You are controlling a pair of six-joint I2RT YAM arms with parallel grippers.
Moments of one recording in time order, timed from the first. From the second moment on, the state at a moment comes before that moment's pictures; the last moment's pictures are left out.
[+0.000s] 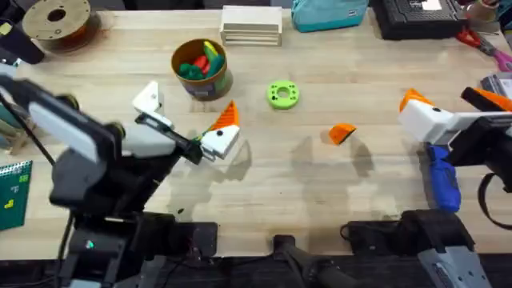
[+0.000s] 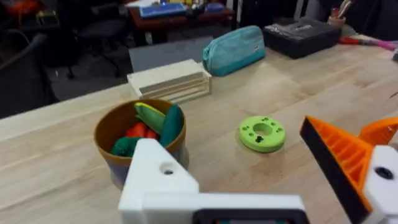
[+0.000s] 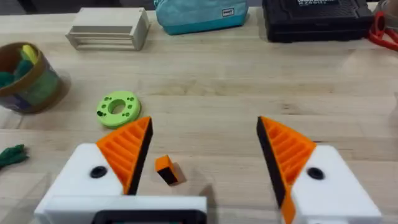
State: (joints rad) left arm -0.09 0.17 0.14 -0.03 0.43 0.04; right arm 0.00 0.30 0.70 -0.83 -0.05 0.06
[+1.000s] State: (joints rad) left arm -0.28 0.01 0.01 -0.05 0.43 -0.02; right arm 0.00 0.30 0.70 -0.83 -0.05 0.06
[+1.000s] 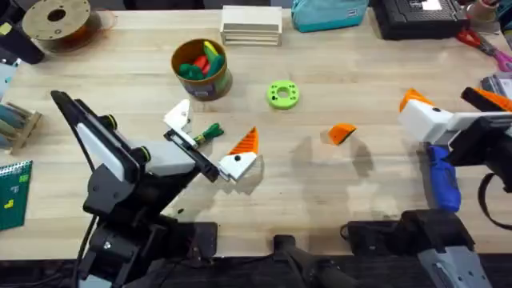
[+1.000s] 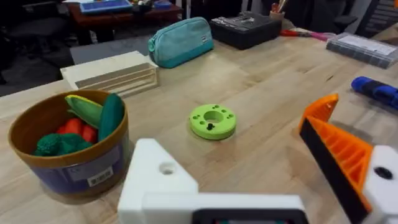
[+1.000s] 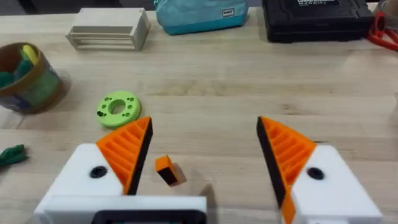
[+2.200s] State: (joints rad) left arm -0.28 0.01 0.01 -0.06 0.65 -0.03; right arm 0.00 0.30 0.70 -0.88 -0.06 0.12
